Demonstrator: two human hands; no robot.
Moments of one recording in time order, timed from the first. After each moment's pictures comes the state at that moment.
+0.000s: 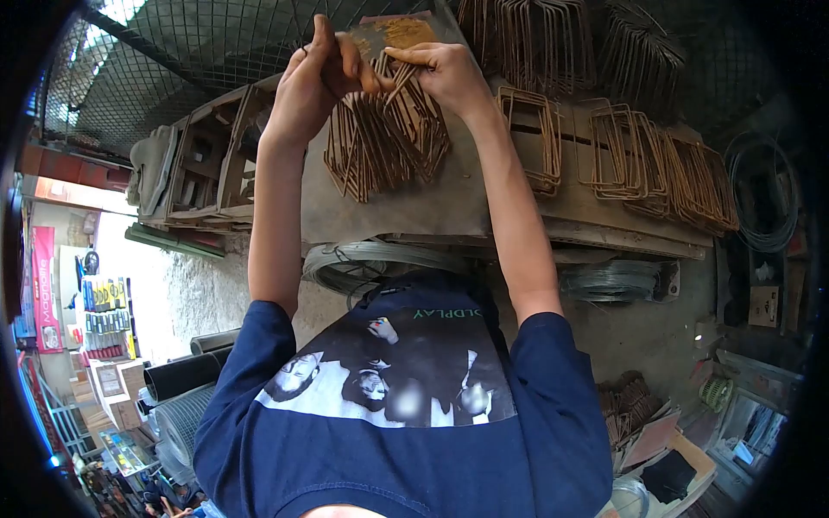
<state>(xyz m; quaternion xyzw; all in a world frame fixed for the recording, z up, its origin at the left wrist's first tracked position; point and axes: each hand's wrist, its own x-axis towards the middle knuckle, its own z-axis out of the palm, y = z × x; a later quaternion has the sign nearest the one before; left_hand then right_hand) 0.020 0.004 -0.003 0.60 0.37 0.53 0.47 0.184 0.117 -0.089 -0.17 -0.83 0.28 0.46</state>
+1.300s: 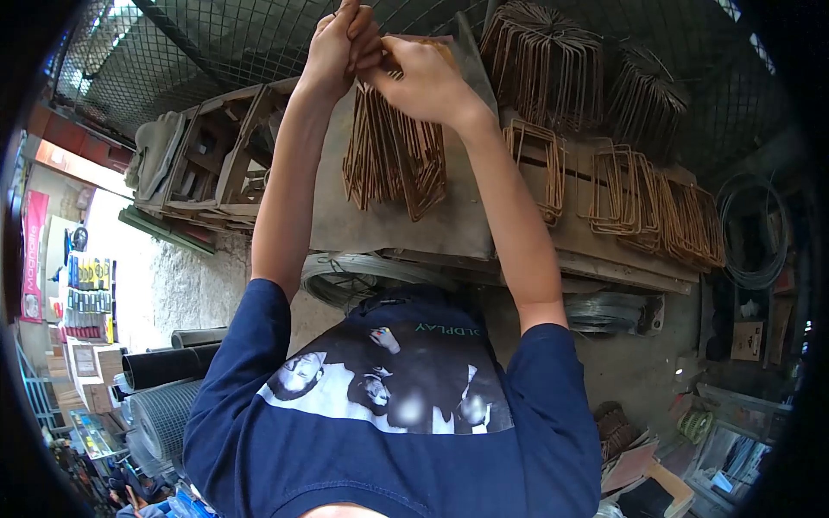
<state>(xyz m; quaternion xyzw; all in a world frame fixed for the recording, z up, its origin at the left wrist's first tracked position) 0.004 0.052 0.016 0.45 0.39 0.65 0.47 0.143 0.085 -0.019 -0.17 -0.85 0.32 0.38</state>
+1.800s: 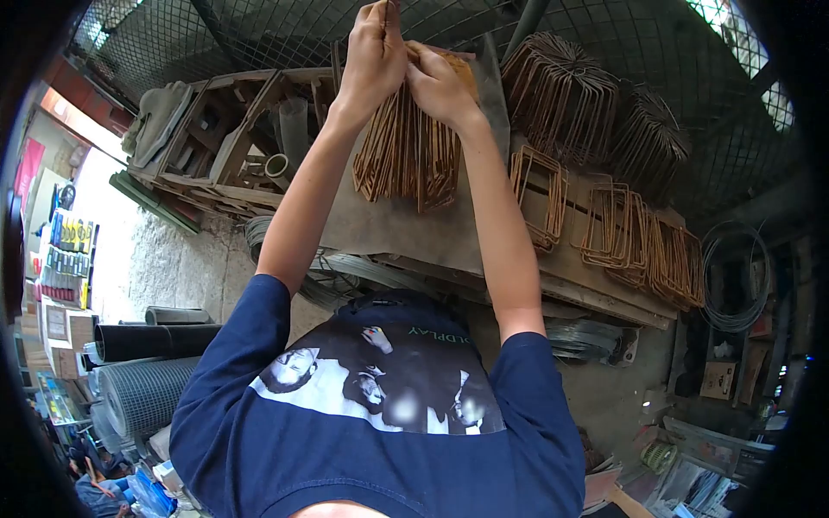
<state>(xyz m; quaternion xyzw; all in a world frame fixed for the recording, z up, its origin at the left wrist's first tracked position) 0.004 0.046 -0.001 0.60 0.47 0.63 -0.14 0.100 0.104 -0.040 -0.10 -0.75 0.52 0.39</state>
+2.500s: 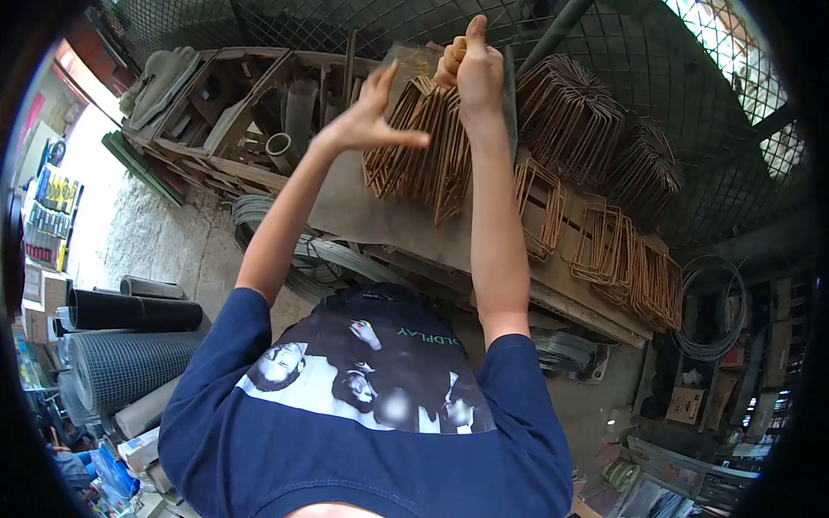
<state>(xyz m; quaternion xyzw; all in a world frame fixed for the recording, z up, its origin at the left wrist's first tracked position) -0.046 -0.012 -0.094 0.67 0.64 0.37 0.08 0.101 0.076 0.000 -0.11 -0.59 0.65 0.46</state>
